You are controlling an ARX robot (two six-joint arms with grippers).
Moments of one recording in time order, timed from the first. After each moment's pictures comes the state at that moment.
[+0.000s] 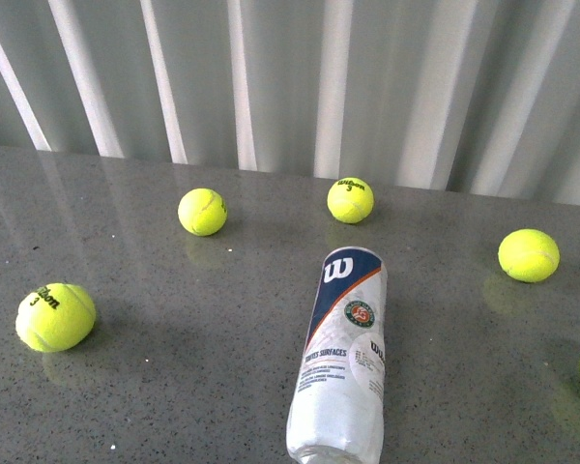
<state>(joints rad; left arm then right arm) 0.00 0.00 0.02 0.00 0.00 0.00 -0.12 1.05 0.68 0.16 -0.25 0.04</state>
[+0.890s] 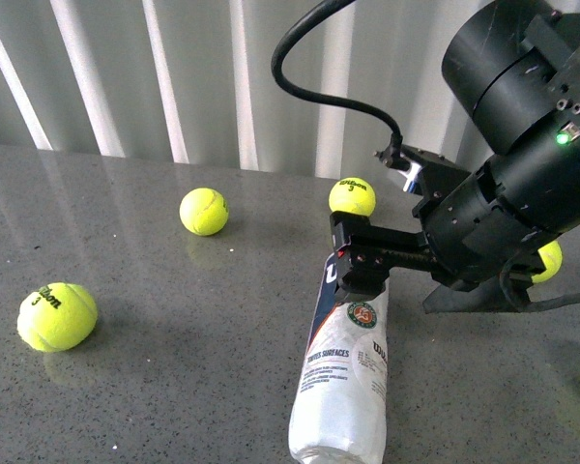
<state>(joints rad) 0.00 0.00 0.02 0.00 0.00 0.00 0.34 1.95 1.18 -0.35 -0.24 0.26</state>
